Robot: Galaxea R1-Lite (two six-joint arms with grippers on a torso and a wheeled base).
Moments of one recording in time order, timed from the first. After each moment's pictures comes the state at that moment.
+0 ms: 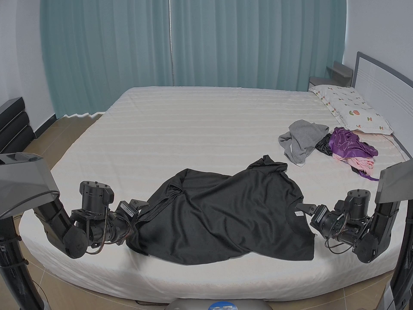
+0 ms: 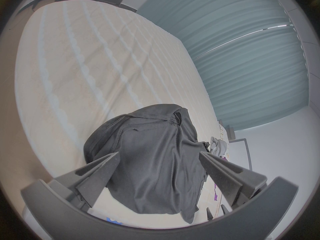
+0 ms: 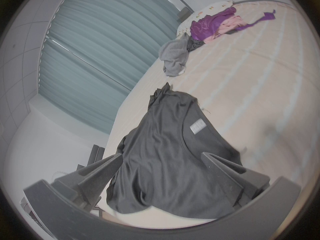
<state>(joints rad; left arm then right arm) -0.26 2.07 -0.50 -0.92 -0.07 -1.16 0.17 2.22 -0.29 -1.44 0.18 0.87</state>
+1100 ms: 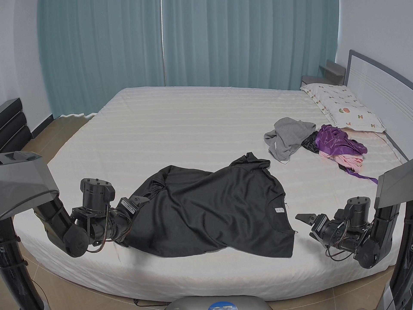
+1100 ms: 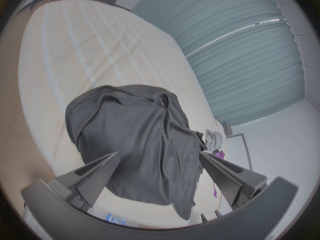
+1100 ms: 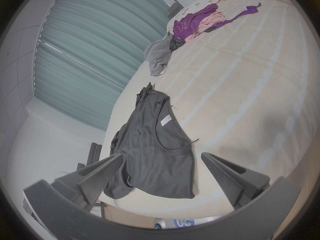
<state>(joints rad) -0.27 2.06 -0.52 -0.93 -0.05 -1.14 0.18 2.23 -0.21 -1.47 0.19 0.89</state>
